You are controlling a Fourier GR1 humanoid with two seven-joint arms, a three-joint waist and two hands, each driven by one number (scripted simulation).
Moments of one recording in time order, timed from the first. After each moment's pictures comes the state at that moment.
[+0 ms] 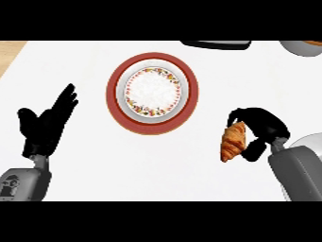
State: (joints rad) left arm -0.17 0.23 0.01 -1.43 0.06 0.00 0.17; right arm -0.35 -0.33 0.21 -1.24 0.82 0.41 0.08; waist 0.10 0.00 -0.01
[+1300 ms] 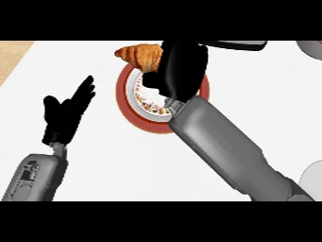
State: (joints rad) left arm -0.28 0.19 -0.04 -1.36 0.03 0.00 0.19; right arm -0.98 -0.01 0.48 -1.14 1.22 -0.29 1.13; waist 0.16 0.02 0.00
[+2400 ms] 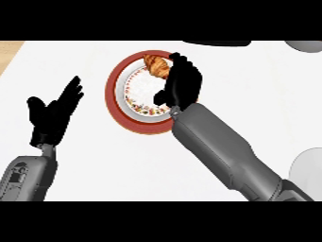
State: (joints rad) left arm -0.26 0.21 0.02 -1.35 0.04 0.00 0.16; right arm -0.96 -0.01 0.60 -0.84 0.84 -0.60 1.04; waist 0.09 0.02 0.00
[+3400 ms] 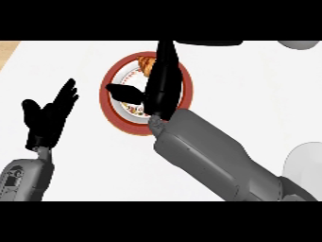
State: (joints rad) left arm -0.24 0.22 0.04 -1.36 0.04 0.01 0.16; right arm -0.99 0.00 0.67 -1.09 0.55 -1.06 0.95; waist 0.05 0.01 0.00
